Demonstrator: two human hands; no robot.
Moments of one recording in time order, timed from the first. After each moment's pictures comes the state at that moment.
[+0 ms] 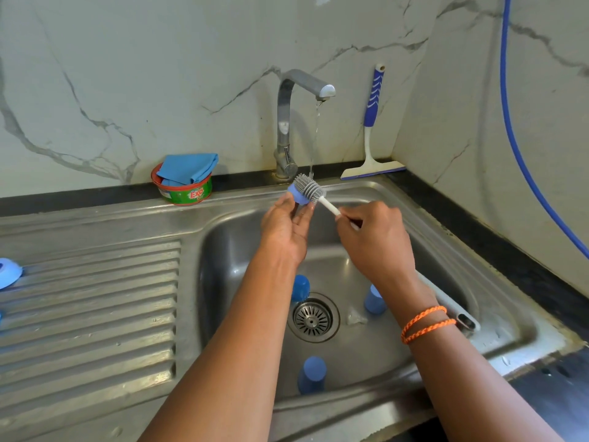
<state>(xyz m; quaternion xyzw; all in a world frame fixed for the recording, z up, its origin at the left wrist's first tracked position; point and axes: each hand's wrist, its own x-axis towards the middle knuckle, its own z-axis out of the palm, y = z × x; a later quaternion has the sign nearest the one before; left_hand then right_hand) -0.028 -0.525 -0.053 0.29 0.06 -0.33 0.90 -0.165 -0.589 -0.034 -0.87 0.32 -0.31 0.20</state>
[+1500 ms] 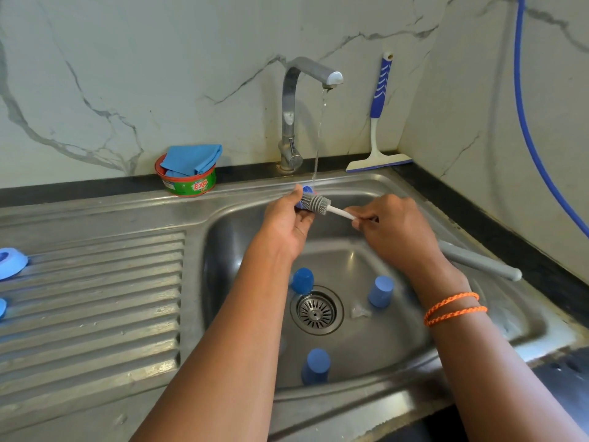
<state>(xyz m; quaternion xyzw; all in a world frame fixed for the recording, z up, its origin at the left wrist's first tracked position) -0.019 -0.520 -0.058 0.38 0.04 -0.37 0.84 -0.177 -0.618 -0.029 -0.92 0.28 -0.22 0.17</state>
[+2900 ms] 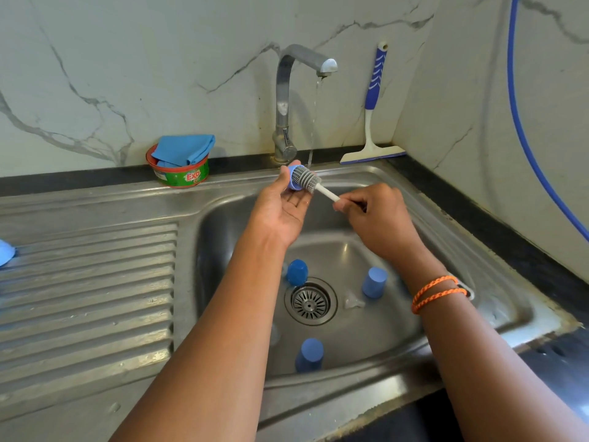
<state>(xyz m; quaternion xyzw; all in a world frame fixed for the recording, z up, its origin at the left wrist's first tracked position) -0.021 -0.513 -0.051 0.28 0.02 -0.39 0.88 -0.167 -0.616 -0.033 -0.89 0.25 -0.27 0.26</state>
